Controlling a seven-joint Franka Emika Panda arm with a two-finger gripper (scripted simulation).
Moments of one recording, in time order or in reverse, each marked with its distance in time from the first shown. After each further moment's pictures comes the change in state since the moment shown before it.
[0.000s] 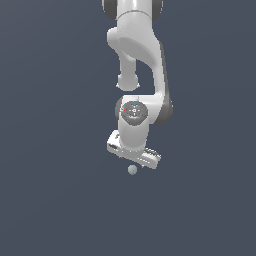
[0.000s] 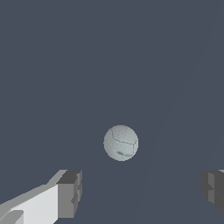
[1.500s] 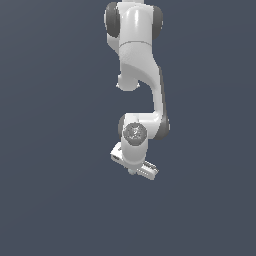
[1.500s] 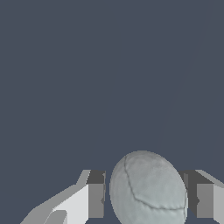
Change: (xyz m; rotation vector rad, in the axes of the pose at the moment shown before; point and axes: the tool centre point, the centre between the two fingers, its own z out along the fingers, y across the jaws) arm 0.008 -0.009 0.072 -0.002 -0.005 0.092
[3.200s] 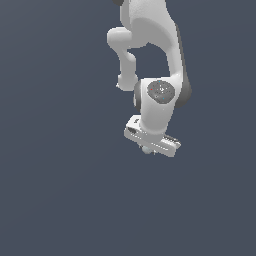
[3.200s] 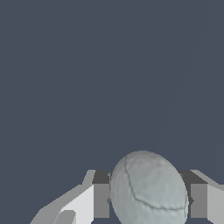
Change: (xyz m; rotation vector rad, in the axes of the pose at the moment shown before) arm -0.069 -0.031 -0.110 0.000 0.000 0.001
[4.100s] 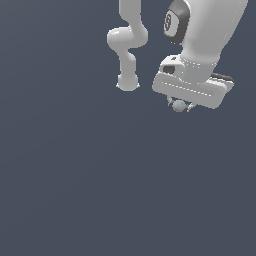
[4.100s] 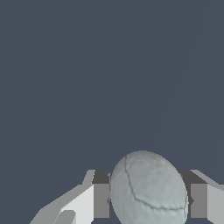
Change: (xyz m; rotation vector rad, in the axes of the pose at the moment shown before) arm -0.105 -0.051 -0.174 0.000 0.003 -0.001
